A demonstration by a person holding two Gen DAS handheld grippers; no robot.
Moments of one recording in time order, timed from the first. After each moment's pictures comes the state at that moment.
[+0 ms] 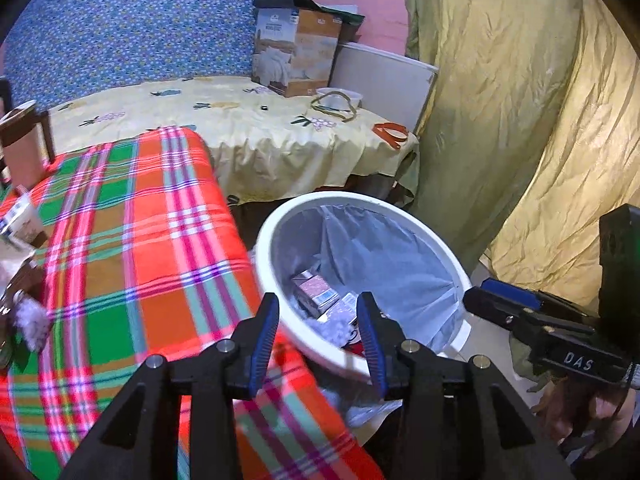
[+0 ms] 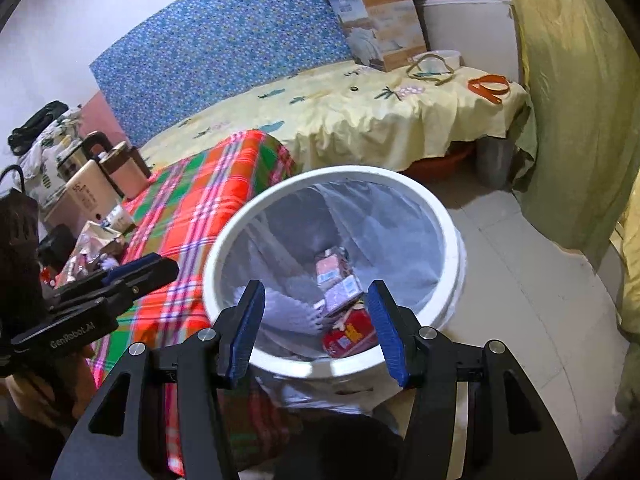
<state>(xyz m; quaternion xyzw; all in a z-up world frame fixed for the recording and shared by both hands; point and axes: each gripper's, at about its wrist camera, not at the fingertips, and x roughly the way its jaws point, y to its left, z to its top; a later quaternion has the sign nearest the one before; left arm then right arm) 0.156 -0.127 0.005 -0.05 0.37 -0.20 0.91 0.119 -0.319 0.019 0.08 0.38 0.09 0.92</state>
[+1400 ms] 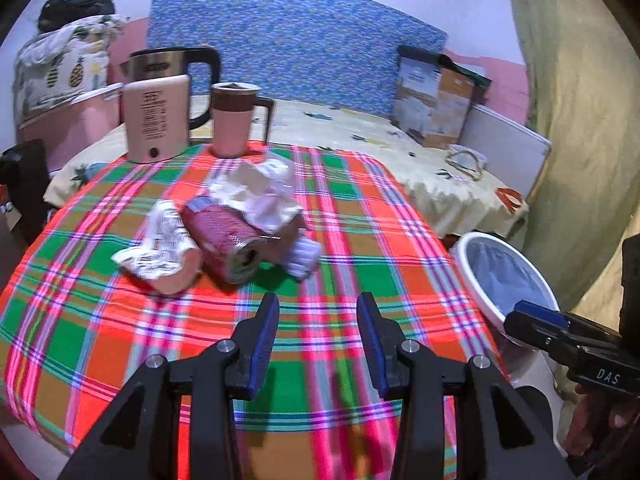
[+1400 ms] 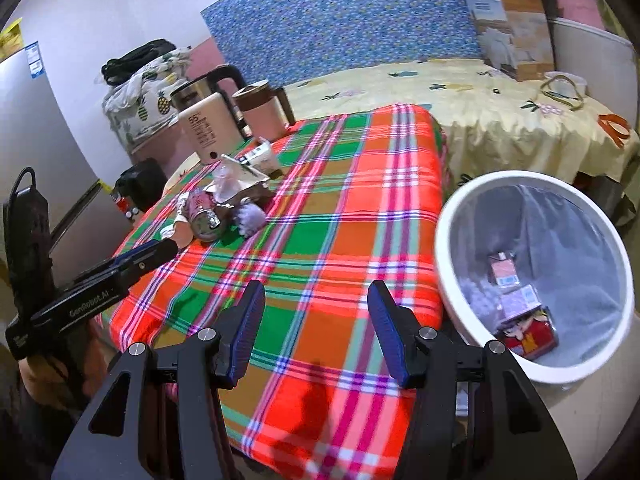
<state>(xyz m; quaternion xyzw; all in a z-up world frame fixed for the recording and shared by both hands) 0.067 0.052 0.009 -0.11 0.32 0.02 0.94 0.107 -0.183 0.016 0.02 0.39 0.28 0.88</state>
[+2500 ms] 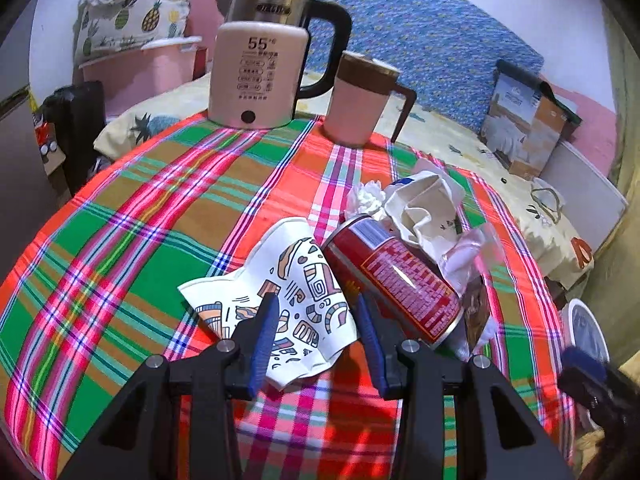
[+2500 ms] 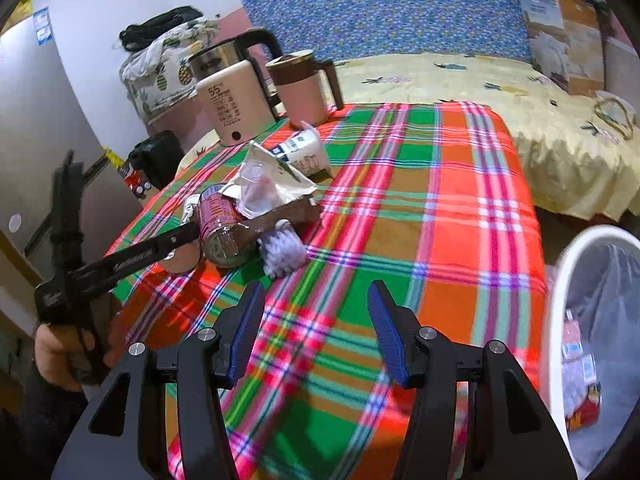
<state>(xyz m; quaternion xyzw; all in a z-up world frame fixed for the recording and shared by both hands) 0.129 0.155 -0.033 -0.17 0.35 0.13 0.91 0.156 -0.103 0.000 -0.02 0.41 0.33 0.85</state>
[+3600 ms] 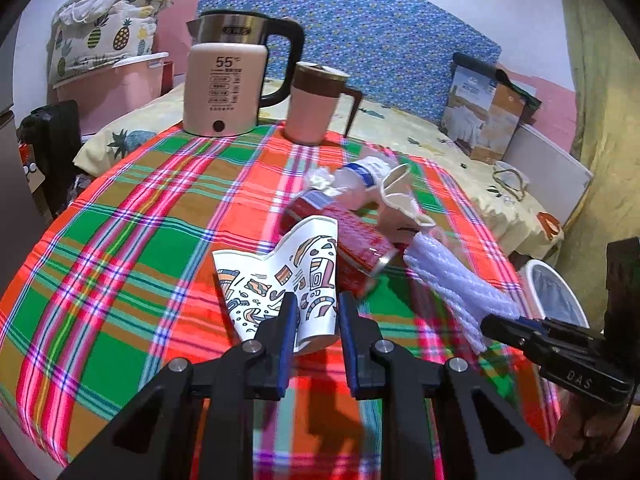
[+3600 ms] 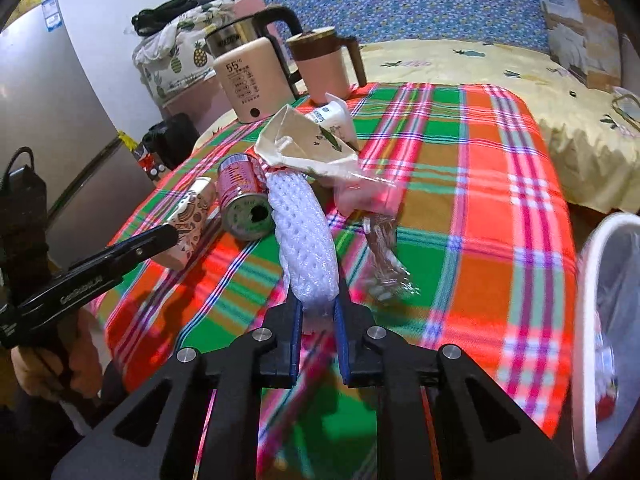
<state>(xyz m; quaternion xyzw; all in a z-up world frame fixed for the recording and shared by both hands) 0.083 0.129 -0.016 -0.15 0.34 0.07 0.93 0.133 -0.109 -0.007 -0.02 0.43 0.35 0.83</state>
